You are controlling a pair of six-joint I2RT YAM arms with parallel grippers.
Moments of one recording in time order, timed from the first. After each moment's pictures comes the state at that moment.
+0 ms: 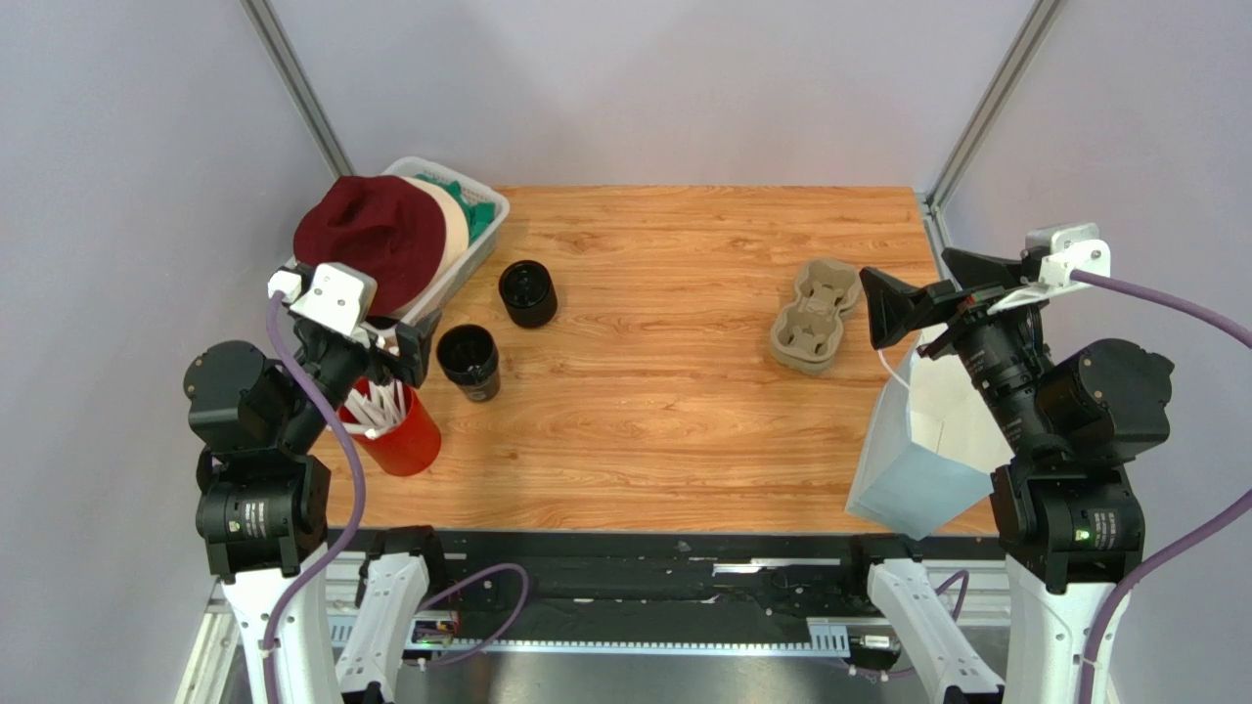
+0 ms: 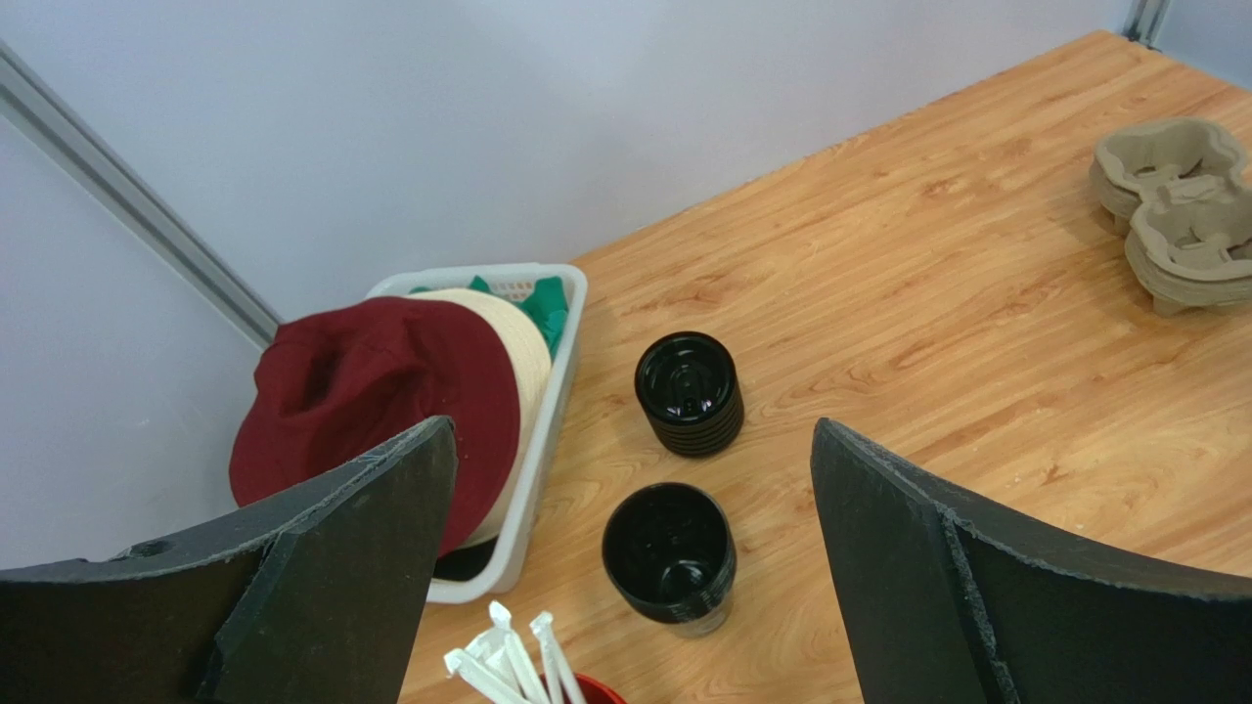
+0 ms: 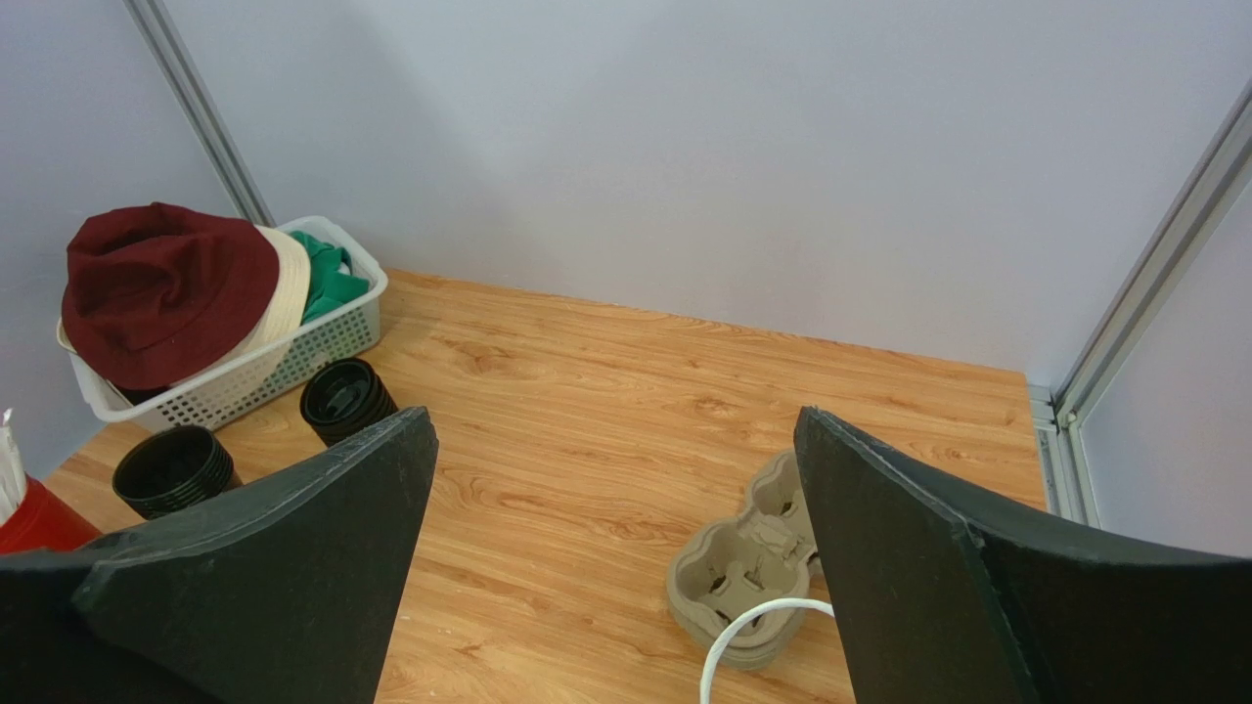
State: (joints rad) left arm 0.12 0.63 1.27 -0.65 0.49 0.24; right arm 0.02 0.70 1.41 -0.58 -0.27 0.10
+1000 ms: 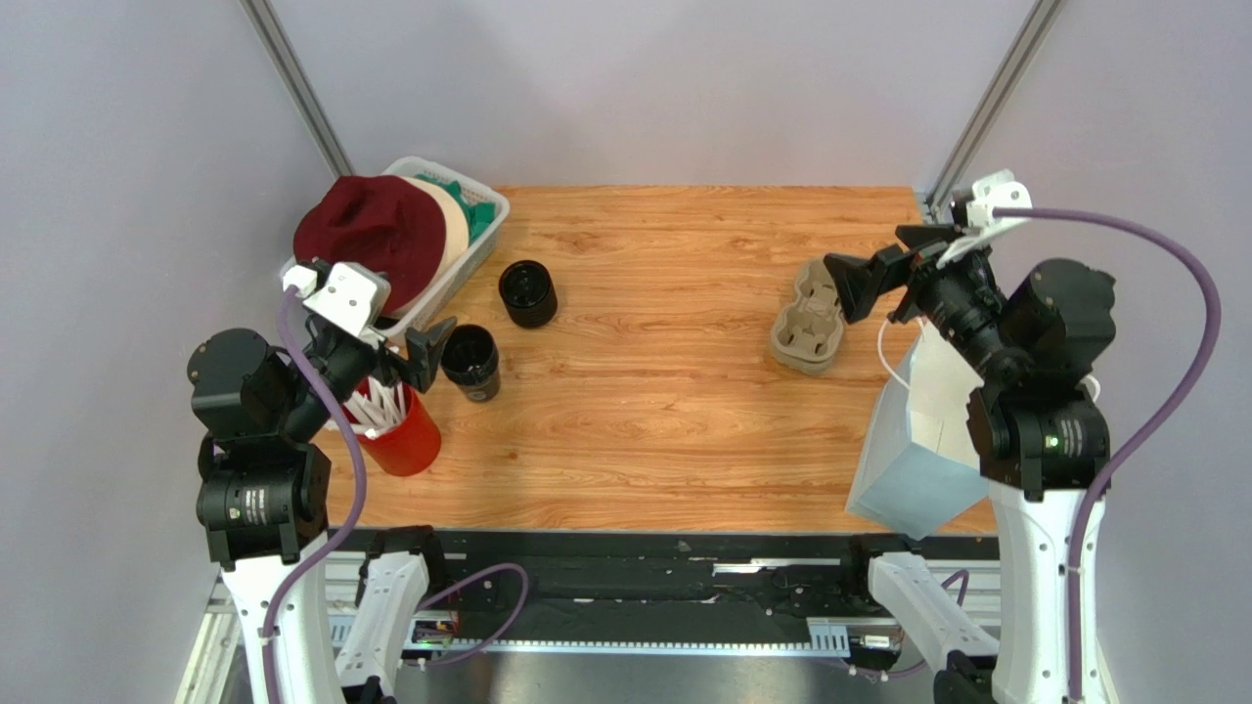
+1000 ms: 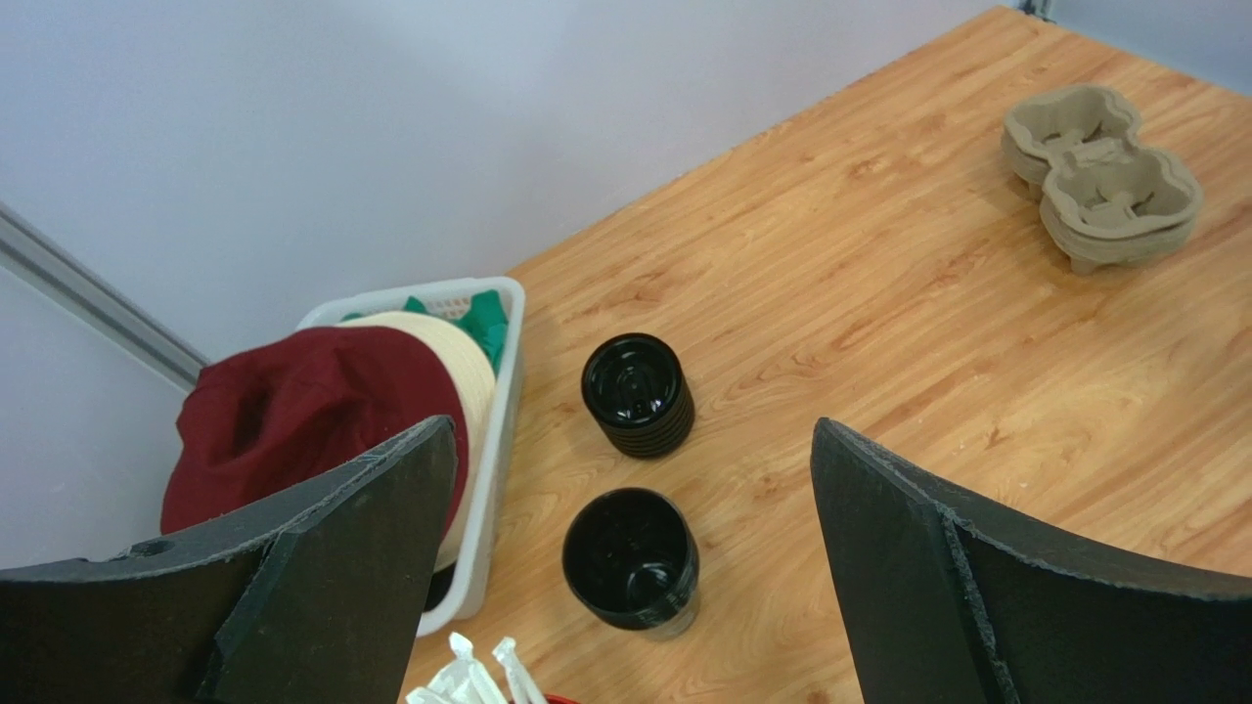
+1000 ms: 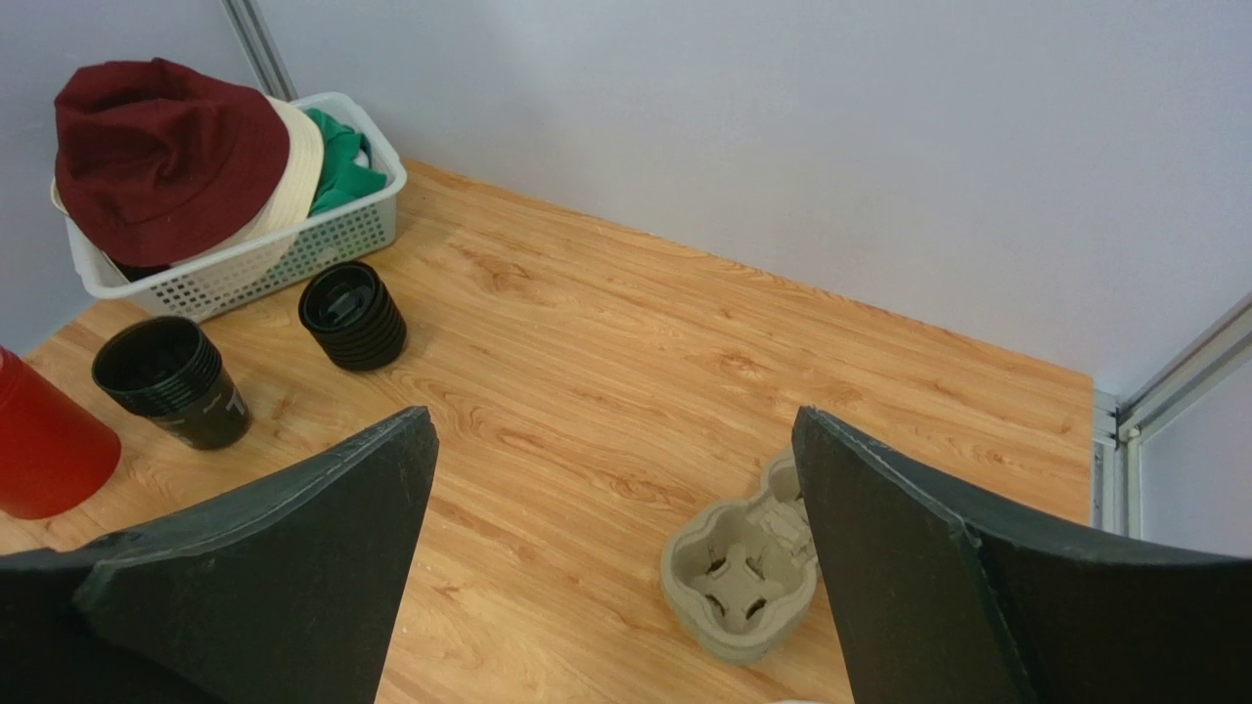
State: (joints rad) left arm 0.13 0.66 1.27 -0.66 0.60 0.26; right arm 0.03 0.83 1.37 -0.54 -0.41 -0.01
